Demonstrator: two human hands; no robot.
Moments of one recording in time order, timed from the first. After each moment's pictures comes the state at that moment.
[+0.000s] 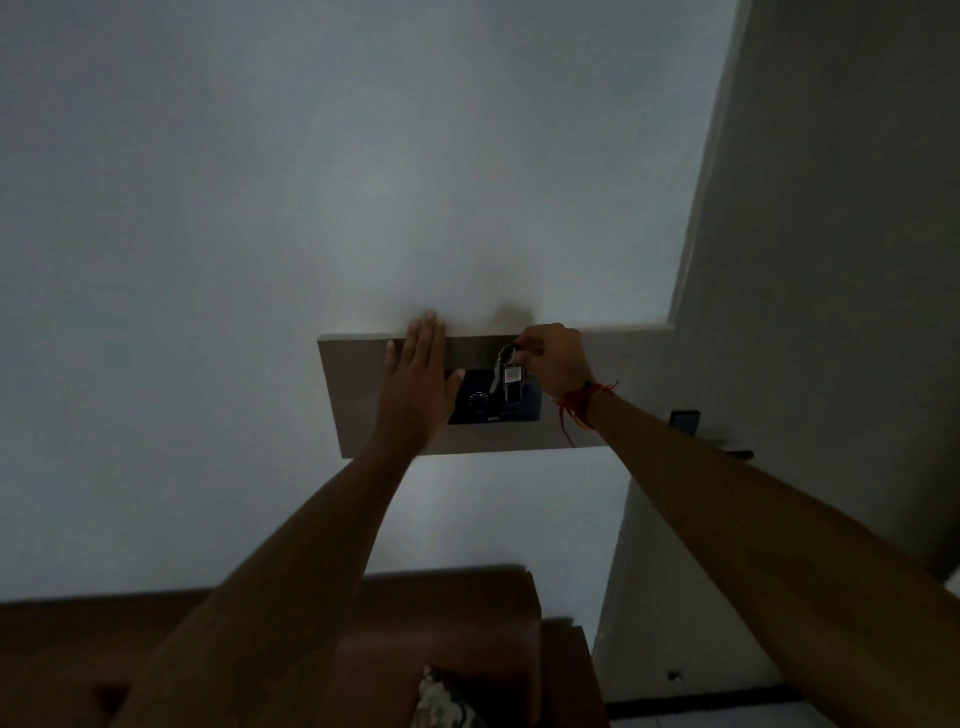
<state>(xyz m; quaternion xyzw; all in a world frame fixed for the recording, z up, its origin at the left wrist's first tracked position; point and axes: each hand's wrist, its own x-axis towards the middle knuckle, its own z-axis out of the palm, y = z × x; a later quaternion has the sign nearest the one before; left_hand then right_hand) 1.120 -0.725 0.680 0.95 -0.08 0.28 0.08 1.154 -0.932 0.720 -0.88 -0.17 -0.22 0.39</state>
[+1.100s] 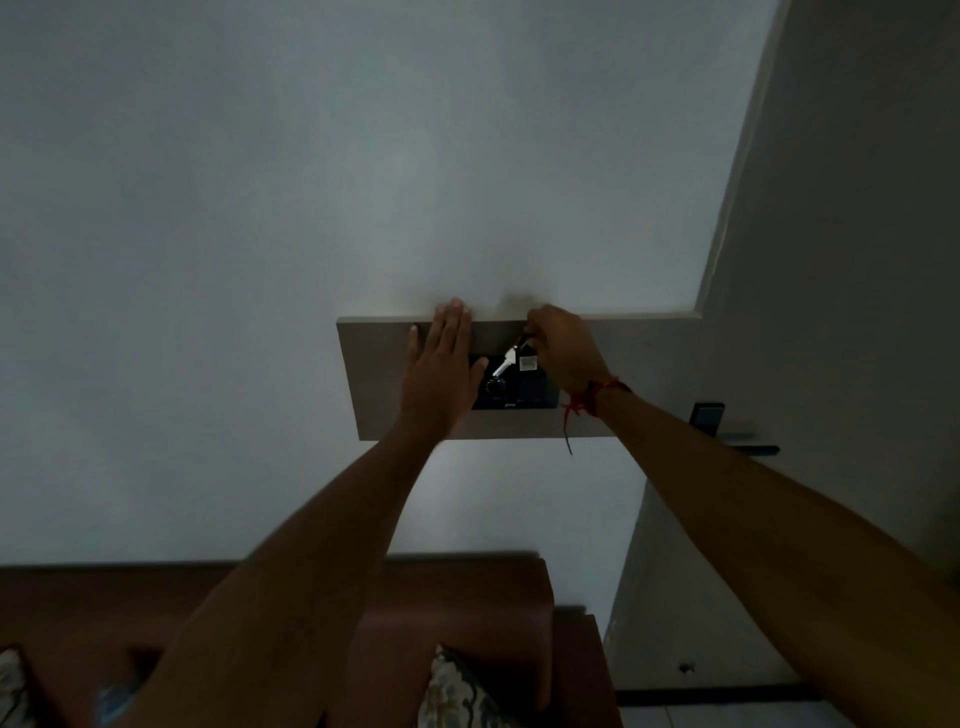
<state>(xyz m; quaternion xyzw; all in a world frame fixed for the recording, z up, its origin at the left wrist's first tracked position) 1.133 -0.728 0.665 0.95 -0.08 0.30 0.06 1.164 -0.922 0.711 -0.90 -0.25 -0.25 0.27</state>
